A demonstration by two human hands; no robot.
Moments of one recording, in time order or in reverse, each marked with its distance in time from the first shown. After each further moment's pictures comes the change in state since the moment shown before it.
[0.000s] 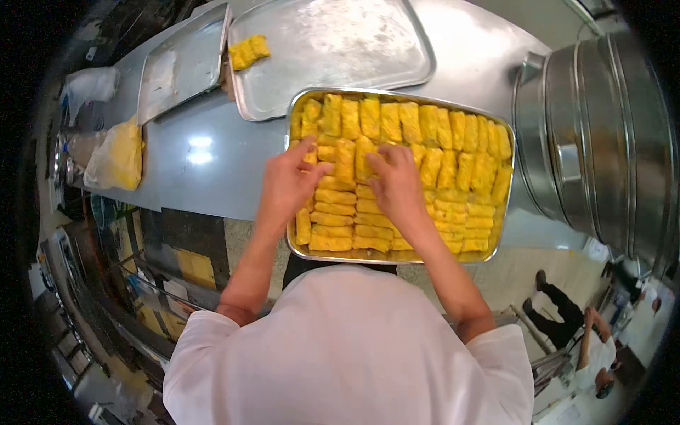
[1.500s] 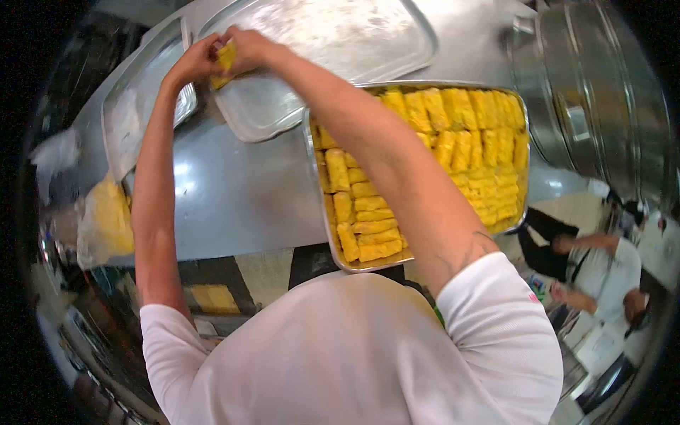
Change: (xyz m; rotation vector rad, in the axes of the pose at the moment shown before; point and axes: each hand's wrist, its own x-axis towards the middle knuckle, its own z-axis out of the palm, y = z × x) left_hand 0.299 -0.214 -0.132 0.134 -0.500 0.223; right_hand 0.345 -0.005 0.185 0.286 -0.107 -0.006
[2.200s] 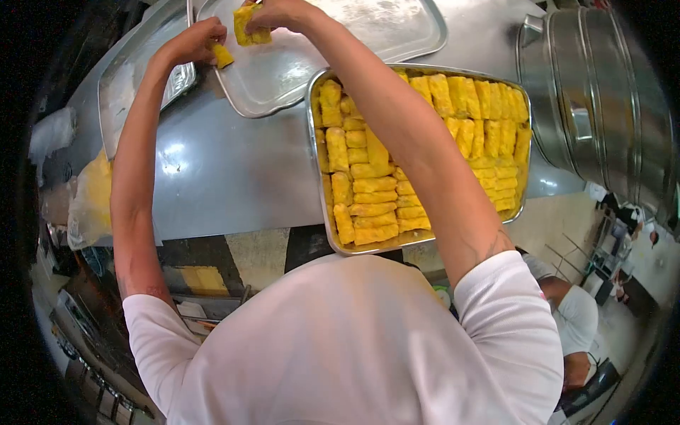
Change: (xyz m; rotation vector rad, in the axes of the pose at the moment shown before) left_hand -0.018 0.012 -0.009 0.488 -0.151 0.178; right_hand -0.027 -0.012 -0.054 0.534 -0.105 0.196
